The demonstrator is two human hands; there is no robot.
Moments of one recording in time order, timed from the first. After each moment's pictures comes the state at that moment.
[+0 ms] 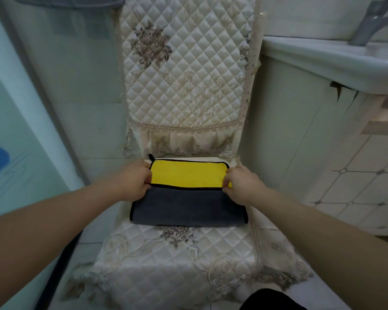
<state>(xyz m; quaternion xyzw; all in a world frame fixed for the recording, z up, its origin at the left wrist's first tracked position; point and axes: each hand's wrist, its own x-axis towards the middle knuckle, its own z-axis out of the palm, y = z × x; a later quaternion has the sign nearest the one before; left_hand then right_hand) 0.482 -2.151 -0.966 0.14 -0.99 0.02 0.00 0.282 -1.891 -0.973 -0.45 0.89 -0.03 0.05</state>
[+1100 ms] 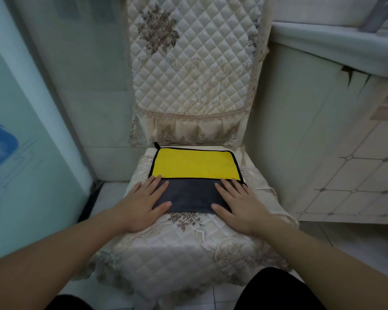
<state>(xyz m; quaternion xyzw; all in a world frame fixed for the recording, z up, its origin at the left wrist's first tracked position) 0.539 -2.113 -1.054 0.14 -0.99 -0.08 -0.05 0.335 -1.854 -1.049 -0.50 0.86 -0.04 0.09</state>
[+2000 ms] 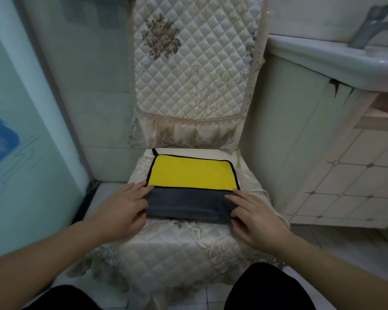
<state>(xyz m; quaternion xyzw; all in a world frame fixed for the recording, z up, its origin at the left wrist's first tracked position) 0.593 -2.088 -1.007 0.06 -0.99 0.01 0.09 0.362 -1.792 -1.019 -0.62 0.76 -0.15 -0.10</state>
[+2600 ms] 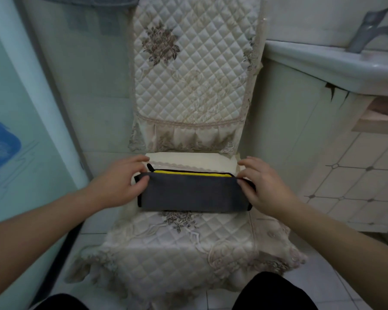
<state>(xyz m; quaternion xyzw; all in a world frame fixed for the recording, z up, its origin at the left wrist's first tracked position) 0.562 -2.112 -0.949 0.12 -0.96 -0.14 0.19 0.318 -1.818 -0.954 -0.57 0.78 -0.21 -0.15</state>
